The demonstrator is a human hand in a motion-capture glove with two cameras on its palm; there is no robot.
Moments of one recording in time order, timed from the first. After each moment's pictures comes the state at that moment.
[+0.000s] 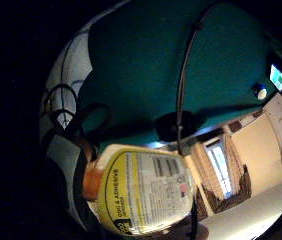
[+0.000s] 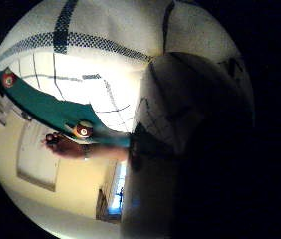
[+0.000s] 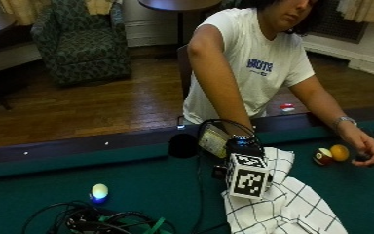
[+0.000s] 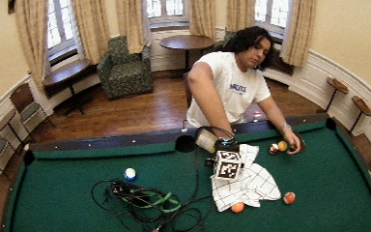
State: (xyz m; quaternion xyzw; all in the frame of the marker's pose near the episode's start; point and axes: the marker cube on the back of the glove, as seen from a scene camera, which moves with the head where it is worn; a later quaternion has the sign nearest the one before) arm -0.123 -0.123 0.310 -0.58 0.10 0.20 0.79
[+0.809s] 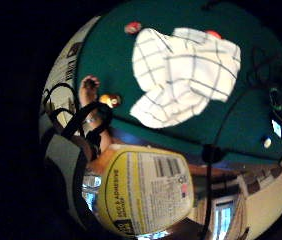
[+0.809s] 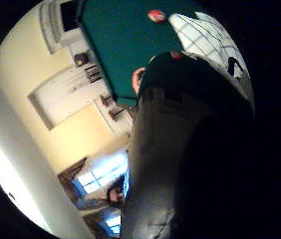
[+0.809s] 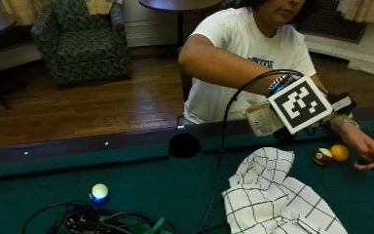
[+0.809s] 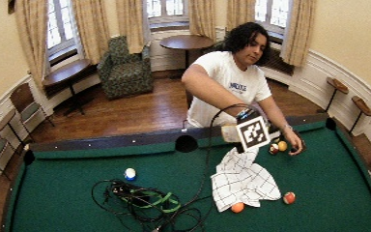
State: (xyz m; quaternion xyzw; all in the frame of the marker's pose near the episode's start) arm -0.267 -0.197 0.148 -0.40 -0.22 -0.01 0.89
